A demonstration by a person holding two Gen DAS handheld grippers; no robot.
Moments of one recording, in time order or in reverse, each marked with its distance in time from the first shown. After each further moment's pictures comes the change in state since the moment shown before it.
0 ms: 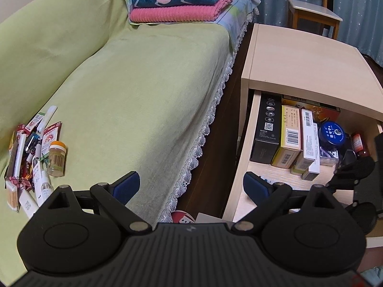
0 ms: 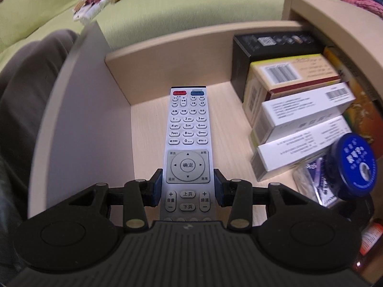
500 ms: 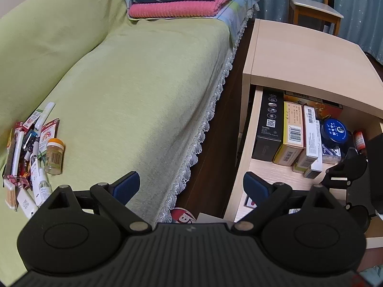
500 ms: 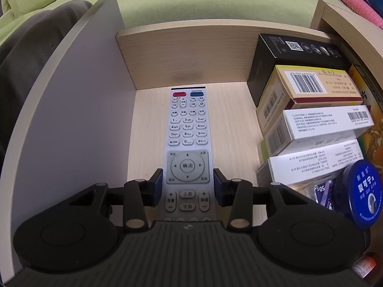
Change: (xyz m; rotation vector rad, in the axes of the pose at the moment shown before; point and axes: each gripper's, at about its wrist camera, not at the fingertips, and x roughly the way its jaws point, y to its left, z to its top) left arm 0.009 0.001 0.001 0.005 0.021 -0.007; right arm 0.012 0.008 -0.006 -0.144 0.025 0.008
